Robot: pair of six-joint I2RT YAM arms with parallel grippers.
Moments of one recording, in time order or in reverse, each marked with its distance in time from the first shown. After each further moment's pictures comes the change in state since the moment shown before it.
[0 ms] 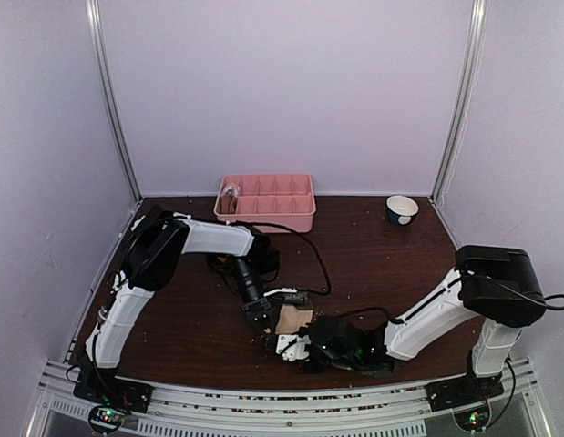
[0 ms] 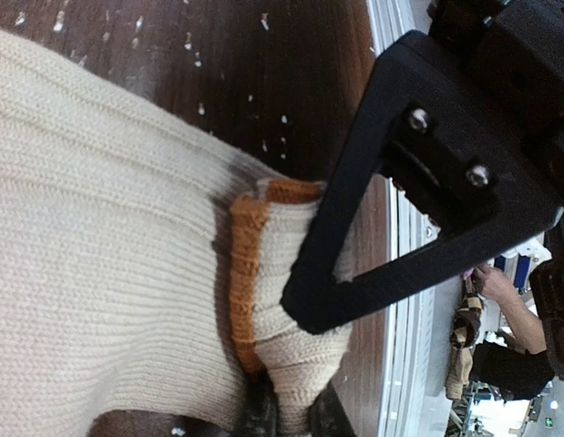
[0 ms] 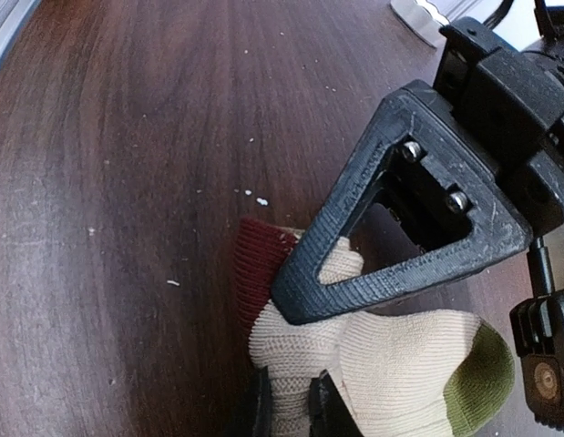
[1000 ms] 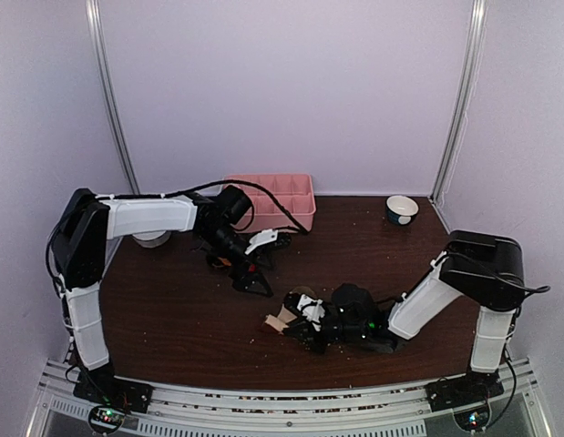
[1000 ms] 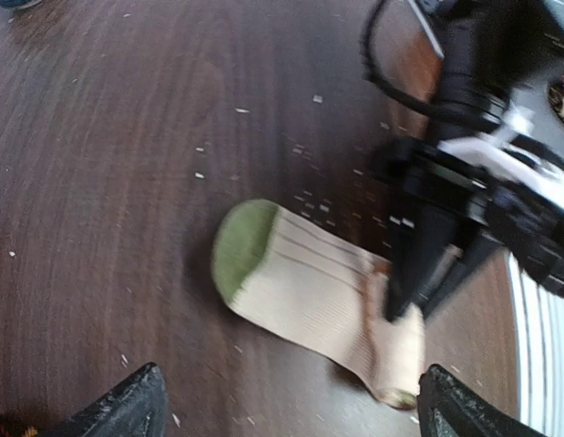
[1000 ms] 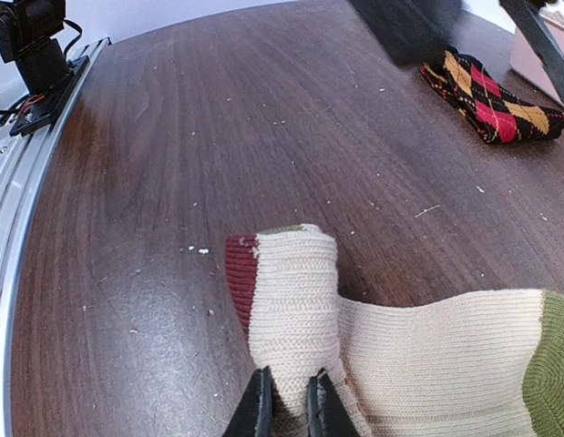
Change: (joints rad) left arm 0.116 -0.476 -0.319 0.650 -0.166 -0.117; right arm -0.260 0.072 -0.058 0.245 -0.463 0.387
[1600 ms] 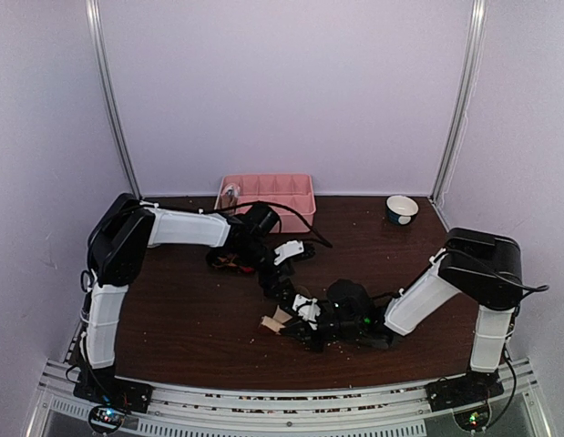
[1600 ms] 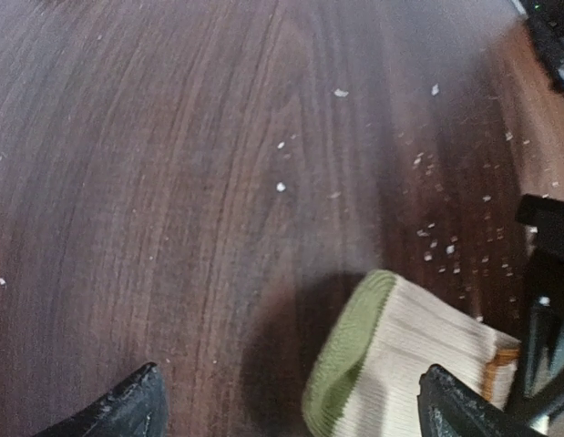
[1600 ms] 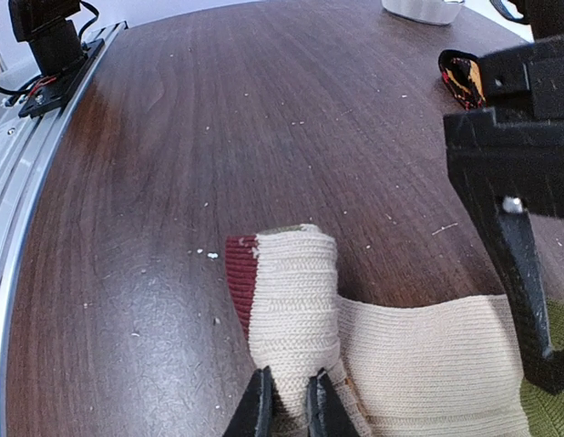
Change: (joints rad) left arm -0.080 0.227 0.104 0.235 -0.162 -0.171; right arm -0.006 0.009 0.047 -0.059 -0.057 -0.066
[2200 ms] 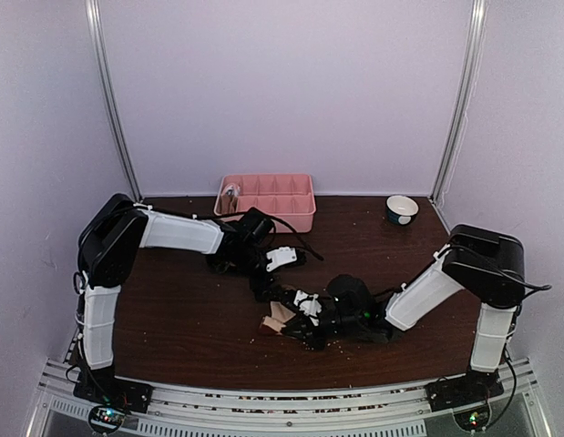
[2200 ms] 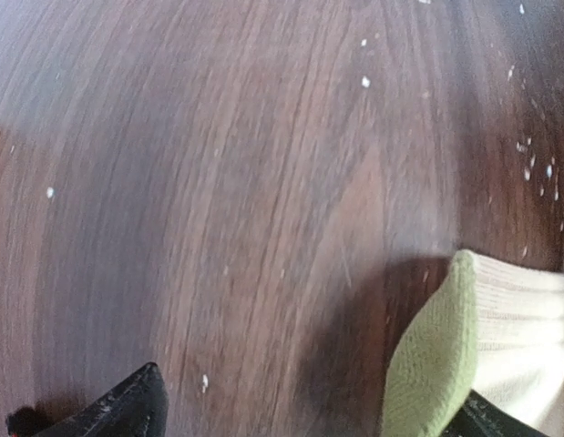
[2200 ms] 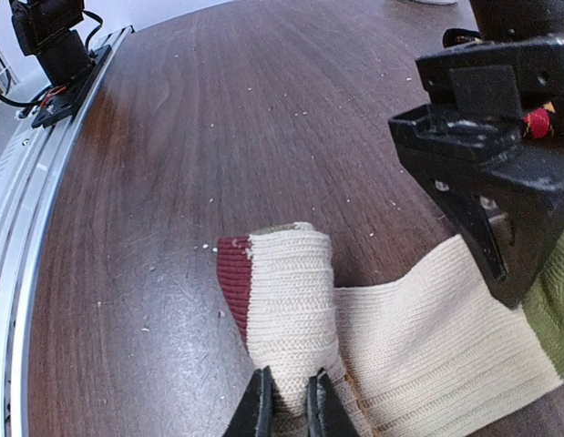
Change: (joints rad) left arm -0.007 -0.056 -0.127 0.084 -0.288 0.055; right arm -0.034 -0.018 0.019 -0.074 -0.066 0.041
